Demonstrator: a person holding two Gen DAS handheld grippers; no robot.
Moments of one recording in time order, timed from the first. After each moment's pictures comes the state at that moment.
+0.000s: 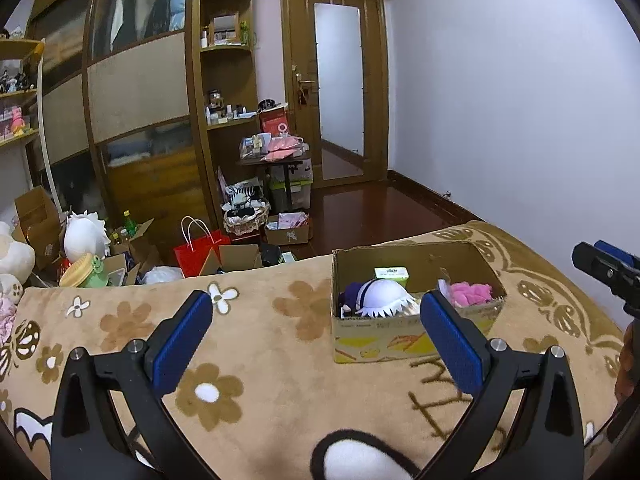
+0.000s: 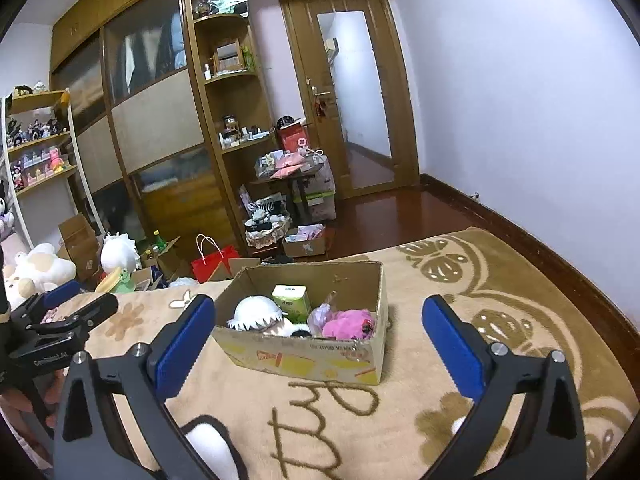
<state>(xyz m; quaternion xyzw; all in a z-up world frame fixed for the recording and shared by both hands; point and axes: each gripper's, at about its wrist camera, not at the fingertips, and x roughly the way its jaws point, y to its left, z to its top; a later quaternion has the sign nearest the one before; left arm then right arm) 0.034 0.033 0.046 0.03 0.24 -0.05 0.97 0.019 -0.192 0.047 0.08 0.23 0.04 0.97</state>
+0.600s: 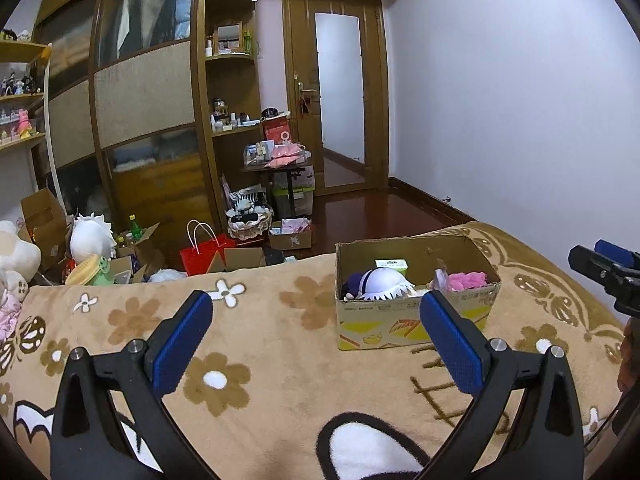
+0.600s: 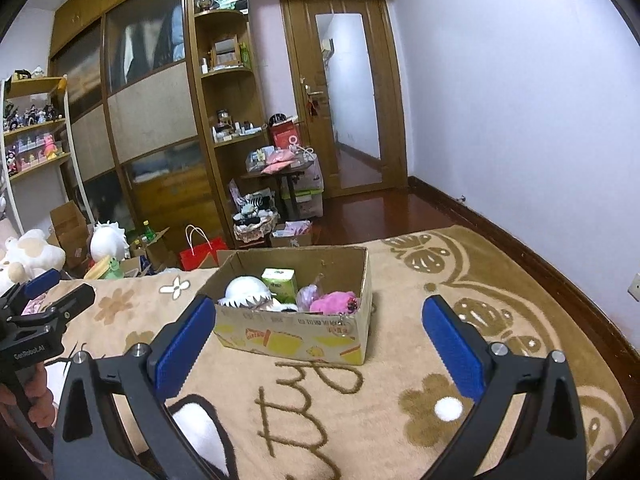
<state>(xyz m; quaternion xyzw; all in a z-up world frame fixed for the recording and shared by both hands) 0.005 0.038 0.039 0.03 0.22 -0.05 0.97 -0.004 -0.196 0.042 0.06 0.24 0.02 0.97</state>
